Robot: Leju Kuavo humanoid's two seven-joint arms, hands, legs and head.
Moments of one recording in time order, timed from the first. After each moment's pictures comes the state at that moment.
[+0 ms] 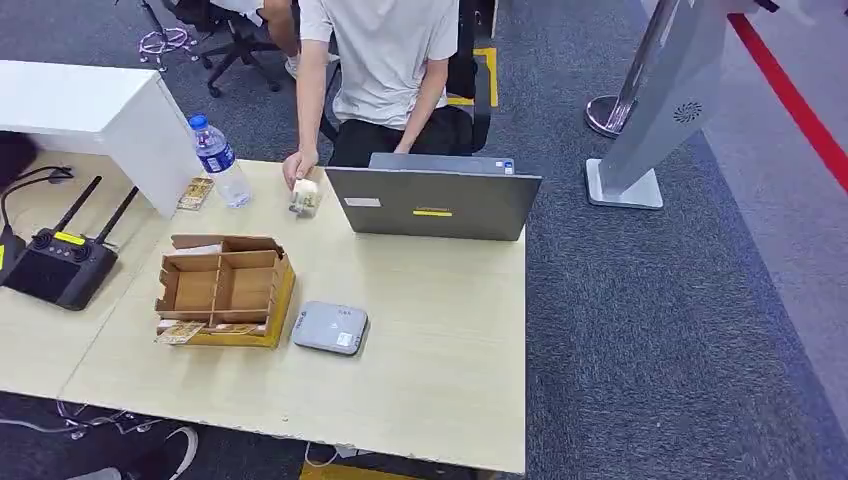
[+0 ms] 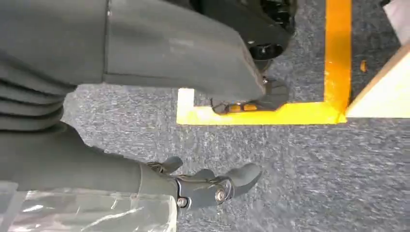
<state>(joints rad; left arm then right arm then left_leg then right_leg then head) 0.07 -0.08 0.85 -0.57 0.18 0.02 -0.20 0.00 0.11 -0.44 -0.29 0.40 -0.07 -0.10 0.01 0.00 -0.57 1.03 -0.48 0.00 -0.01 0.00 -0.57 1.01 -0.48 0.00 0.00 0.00</state>
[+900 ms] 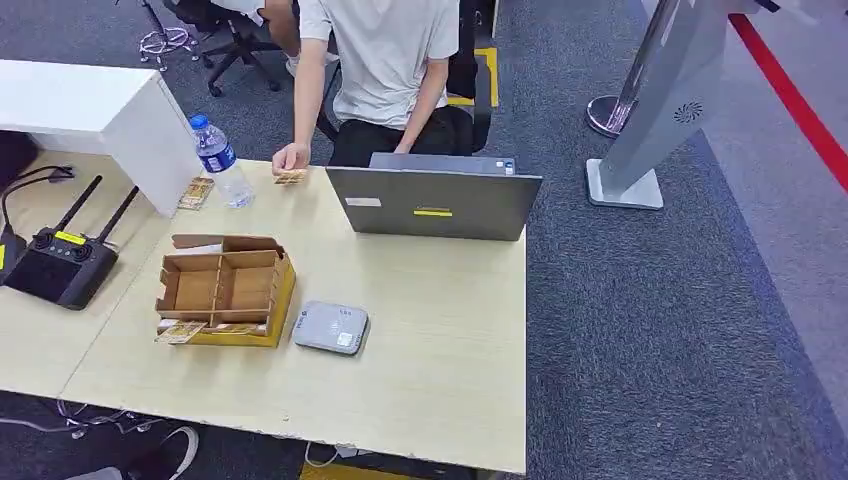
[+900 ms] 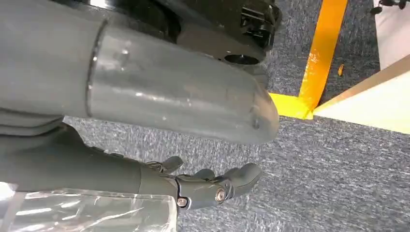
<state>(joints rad) -0.03 -0.02 1.38 -0.53 0.46 -0.03 -0.57 -0.08 0.19 -0.75 -0.23 0.89 -0.16 -0.22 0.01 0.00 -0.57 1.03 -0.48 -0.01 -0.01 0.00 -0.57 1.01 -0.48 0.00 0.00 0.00</state>
